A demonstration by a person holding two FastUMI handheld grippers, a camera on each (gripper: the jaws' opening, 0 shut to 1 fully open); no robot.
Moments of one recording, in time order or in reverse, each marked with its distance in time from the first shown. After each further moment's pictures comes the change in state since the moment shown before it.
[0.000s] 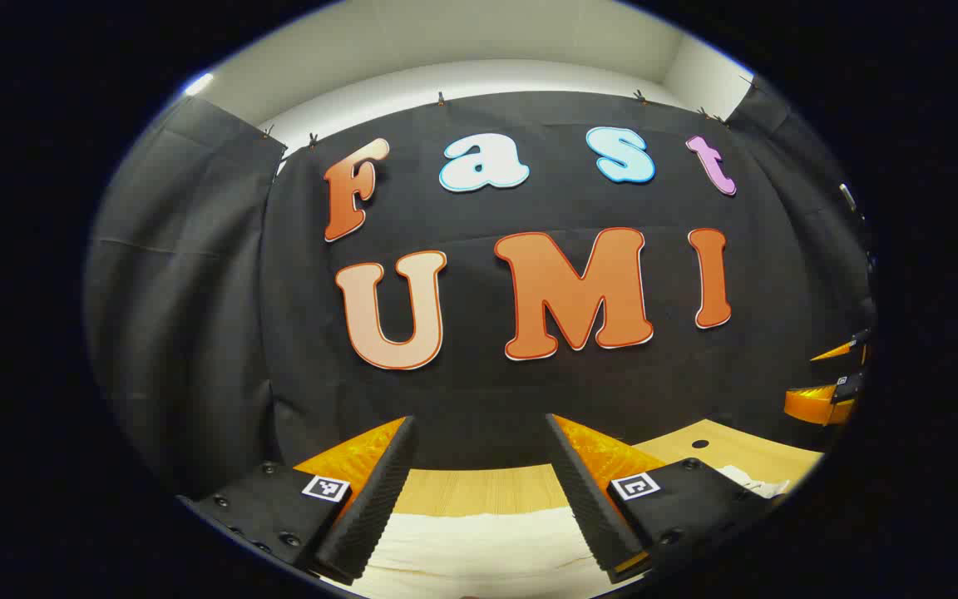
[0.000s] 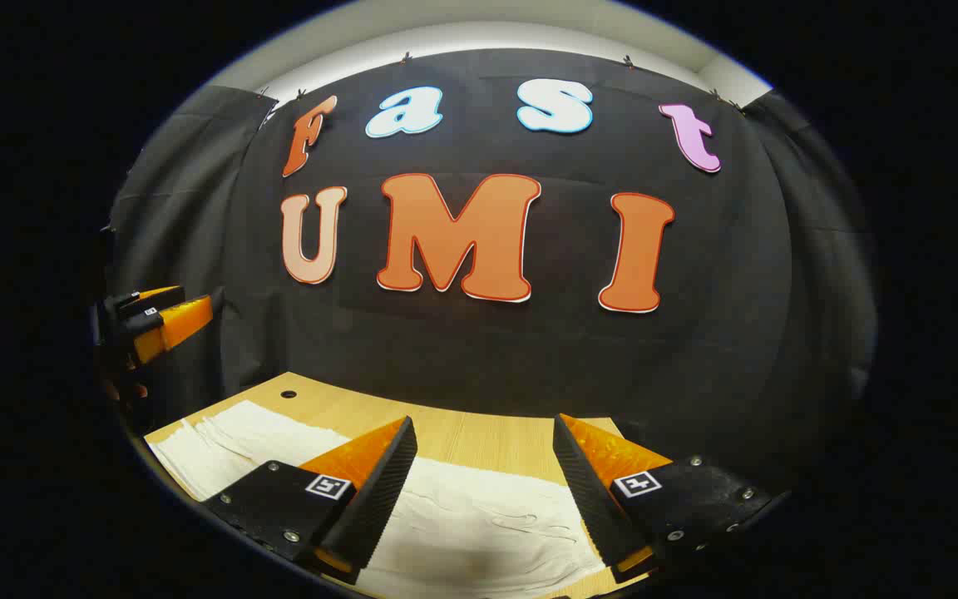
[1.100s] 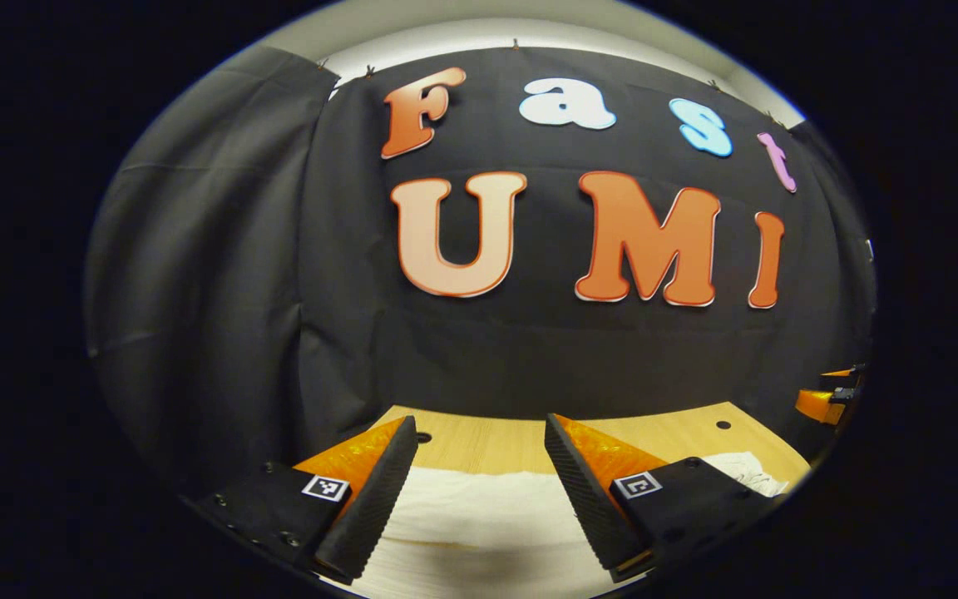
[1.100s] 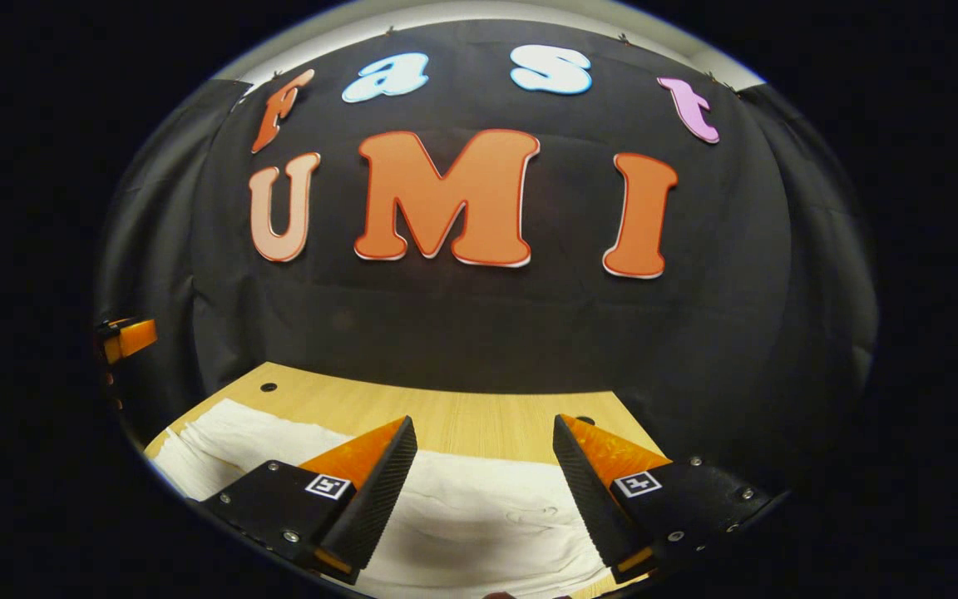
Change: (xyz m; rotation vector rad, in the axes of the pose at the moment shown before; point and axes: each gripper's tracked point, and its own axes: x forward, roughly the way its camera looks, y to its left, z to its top) left arm 0.017 0.129 -0.106 -0.149 0.301 0.112; right arm 0.051 0.007 -0.058 0.054 0.198 -0.104
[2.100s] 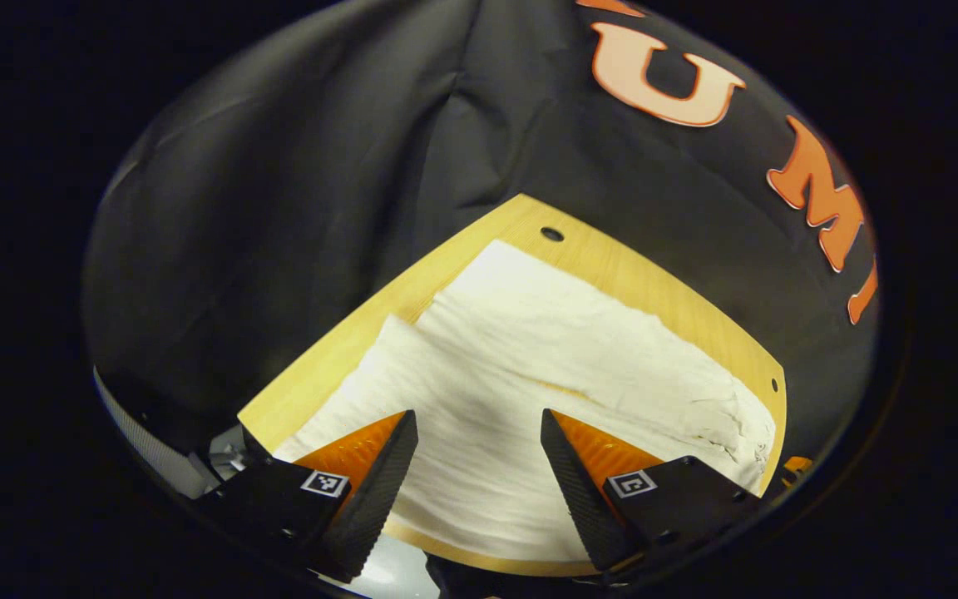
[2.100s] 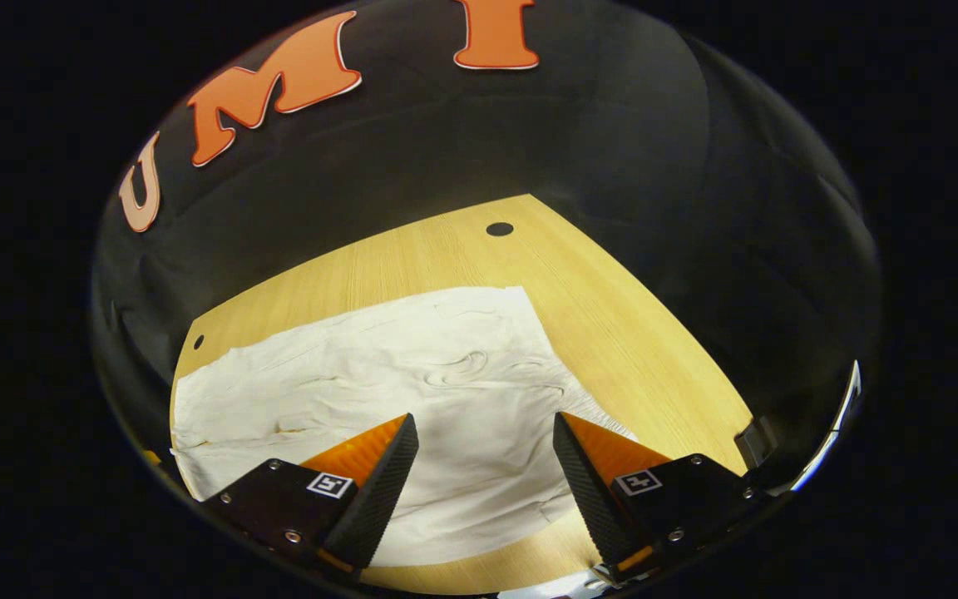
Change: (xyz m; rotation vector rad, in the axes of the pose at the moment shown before) left arm -0.059 0.165 -0.235 -0.391 0.721 0.245; right arm -0.001 -0.087 -0.189 0.306 0.591 -0.192
